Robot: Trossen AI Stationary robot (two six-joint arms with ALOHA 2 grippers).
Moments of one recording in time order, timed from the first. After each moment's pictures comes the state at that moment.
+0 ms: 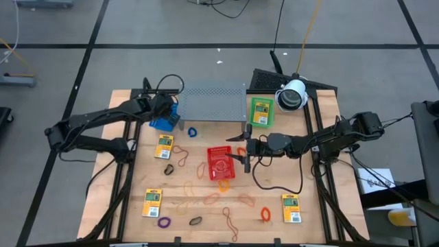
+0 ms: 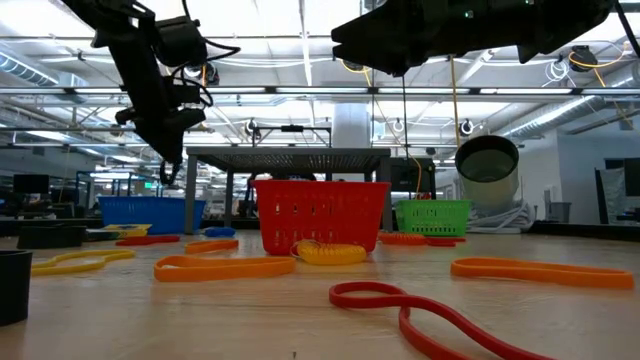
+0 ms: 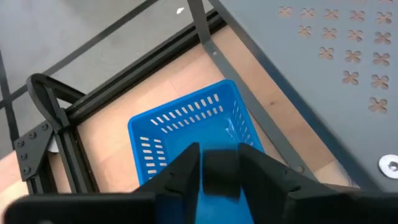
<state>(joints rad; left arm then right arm) 0.54 1.15 0.78 -0.65 -0.40 -0.29 0.12 1.45 0.68 0.73 0.19 -0.14</state>
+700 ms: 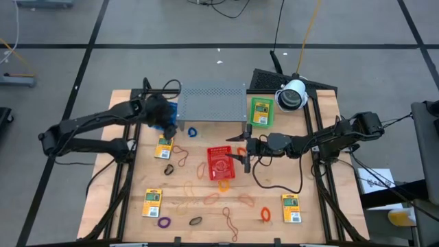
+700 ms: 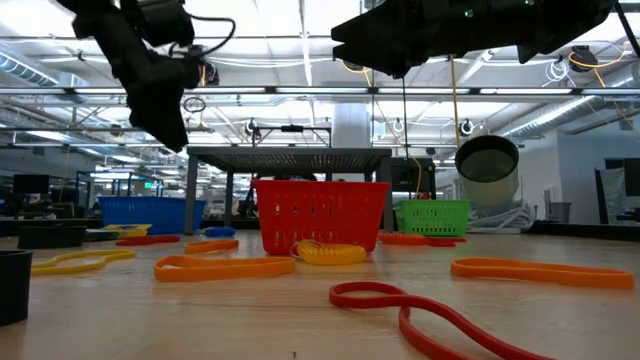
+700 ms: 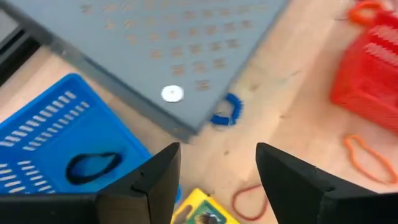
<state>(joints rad) 0.48 1.01 0.78 -0.71 0.06 -0.11 0.12 1.45 0.68 0.73 0.19 -0.11</state>
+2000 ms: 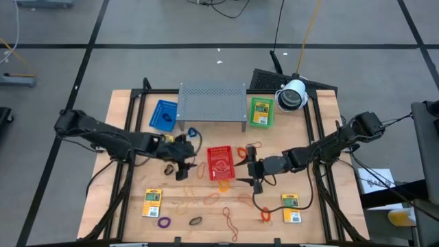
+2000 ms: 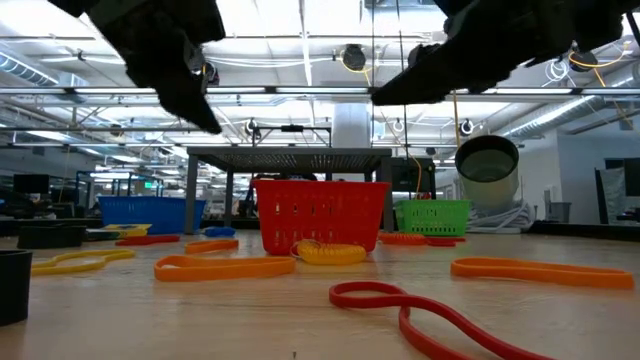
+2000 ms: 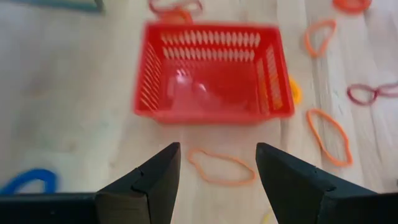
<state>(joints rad) -0.21 1.28 0.78 -0.33 -0.12 -0.28 0.35 1.45 0.68 0.35 0.23 -0.04</state>
